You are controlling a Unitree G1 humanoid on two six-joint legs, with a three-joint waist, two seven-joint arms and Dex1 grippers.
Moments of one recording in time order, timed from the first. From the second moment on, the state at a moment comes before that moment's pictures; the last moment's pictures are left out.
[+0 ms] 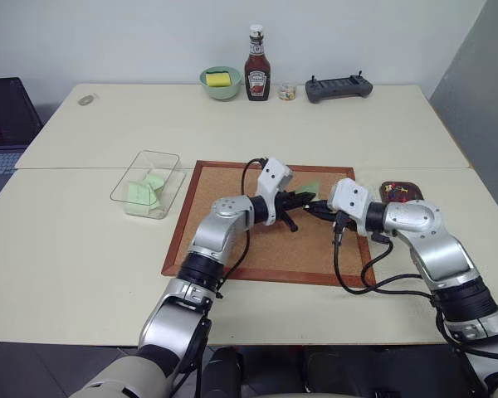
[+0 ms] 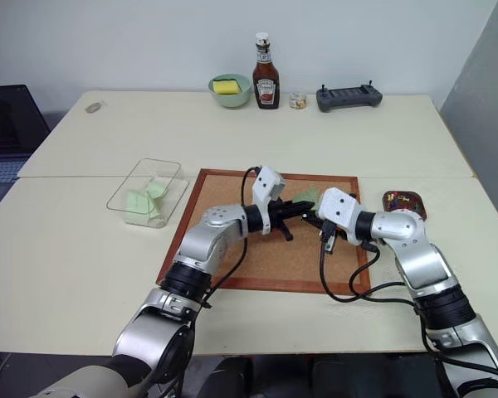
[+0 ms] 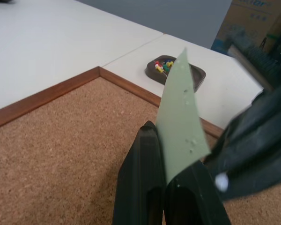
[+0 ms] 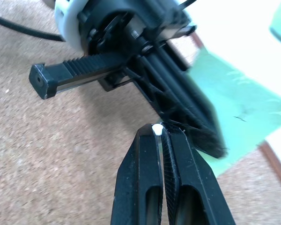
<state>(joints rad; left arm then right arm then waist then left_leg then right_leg) -0.75 0.07 -0.15 0.44 -0.20 0.35 -0.80 -0.50 -0.59 0.18 -0.08 0.08 0.21 0.90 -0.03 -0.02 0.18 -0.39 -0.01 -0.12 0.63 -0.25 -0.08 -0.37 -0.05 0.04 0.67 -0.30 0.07</state>
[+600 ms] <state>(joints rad) -0.71 0.08 -0.12 0.42 -0.21 0.34 -0.73 -0.43 -0.63 0.04 -0.15 0.18 0.26 0.87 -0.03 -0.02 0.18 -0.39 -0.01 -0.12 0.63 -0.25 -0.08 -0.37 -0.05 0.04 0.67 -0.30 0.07</state>
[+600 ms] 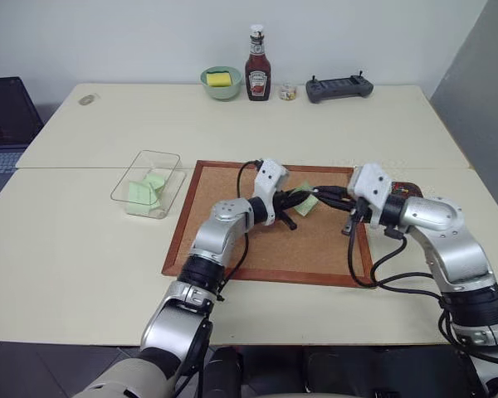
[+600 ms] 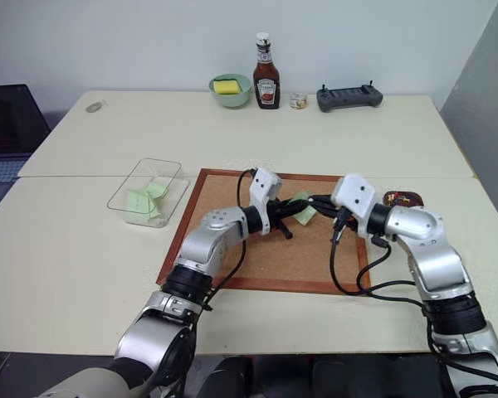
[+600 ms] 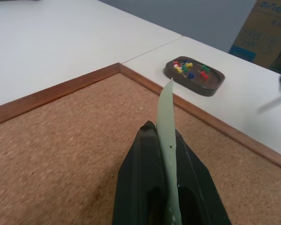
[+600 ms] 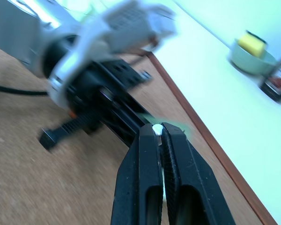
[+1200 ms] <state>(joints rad) -0.57 0.12 -0.08 0.09 -0.25 0.50 -0.62 -0.44 -0.78 0.01 0.36 -0.16 0.04 0.57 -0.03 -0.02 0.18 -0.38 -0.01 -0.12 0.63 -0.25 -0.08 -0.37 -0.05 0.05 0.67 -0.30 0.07</state>
